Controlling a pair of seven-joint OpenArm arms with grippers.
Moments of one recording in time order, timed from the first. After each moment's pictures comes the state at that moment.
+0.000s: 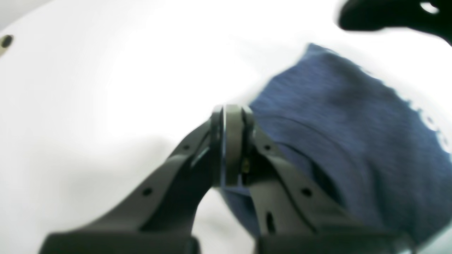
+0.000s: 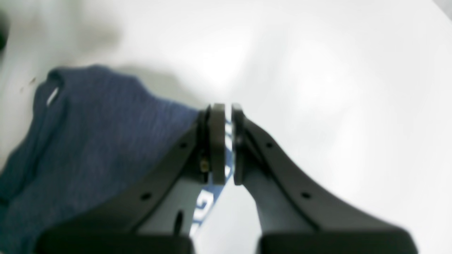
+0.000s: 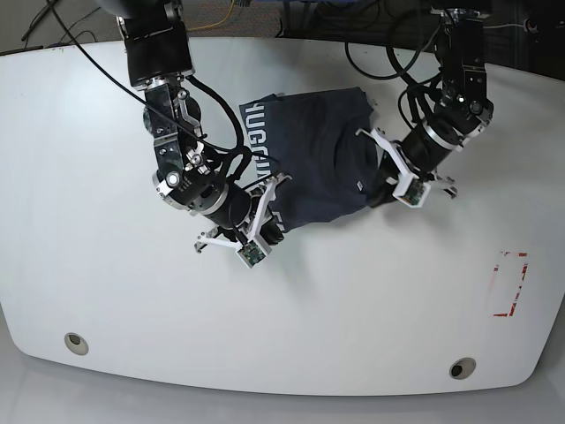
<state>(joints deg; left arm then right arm) 12.7 -9.4 -2.5 108.2 -12.0 -34.6 30.4 8.9 6.1 -12.6 95.2 13.7 25.9 -47.9</state>
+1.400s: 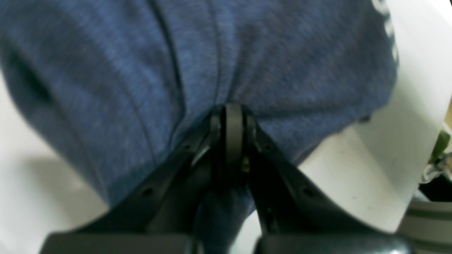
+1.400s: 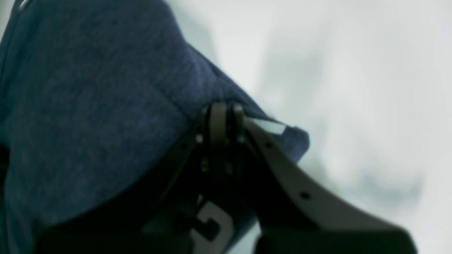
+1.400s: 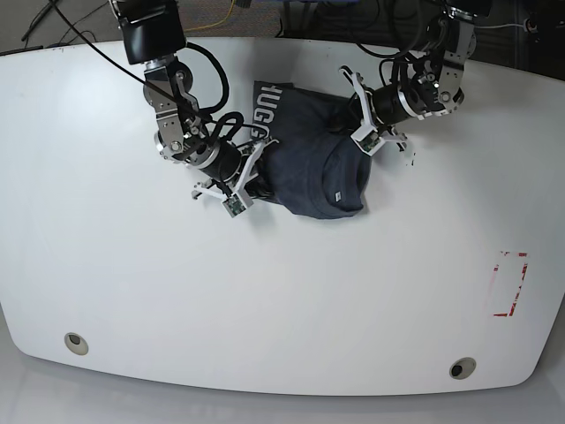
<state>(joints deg) 13.3 -15.7 8.1 88.1 -12.6 -40.0 24.9 0.7 10.2 -12.9 80.0 14.2 25.9 -27.9</state>
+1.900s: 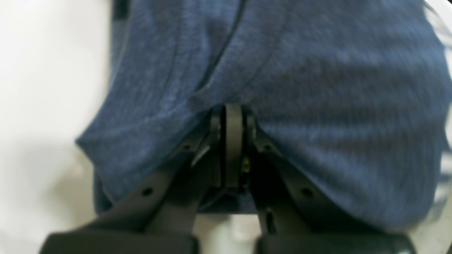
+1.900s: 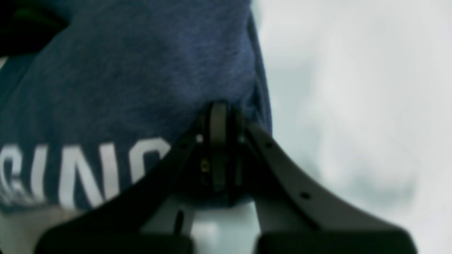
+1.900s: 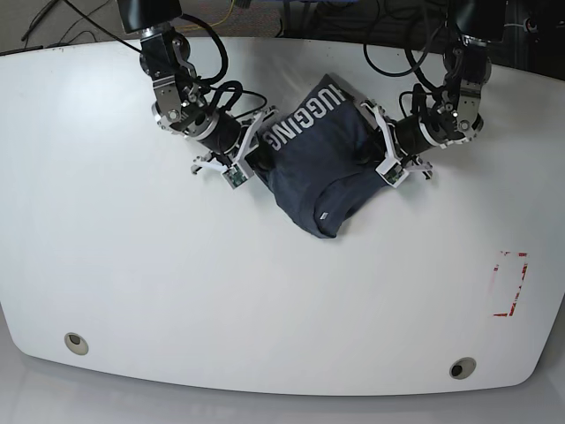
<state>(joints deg) 6.1 -17.9 5.6 83.1 -11.7 -39.5 25.5 -8.3 11.4 -12.8 90.7 13.7 25.3 -29.5</state>
